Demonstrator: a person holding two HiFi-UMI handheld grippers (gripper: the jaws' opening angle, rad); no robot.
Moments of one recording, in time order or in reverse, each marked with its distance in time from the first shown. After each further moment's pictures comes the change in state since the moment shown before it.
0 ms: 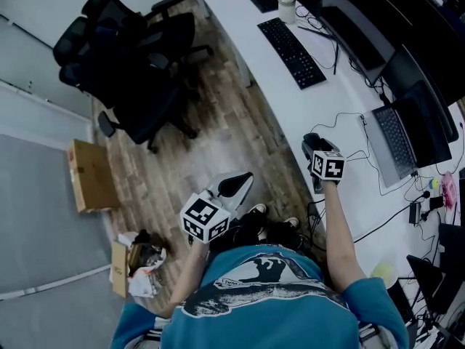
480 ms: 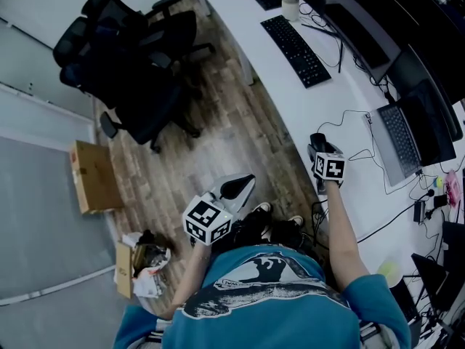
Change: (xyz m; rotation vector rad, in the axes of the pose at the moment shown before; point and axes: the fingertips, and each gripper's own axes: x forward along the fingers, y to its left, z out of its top) left arm -0.012 0.012 -0.008 -0.014 0.016 -0.009; right arm 0.016 -0.012 -0.031 0.011 0.070 -0.090
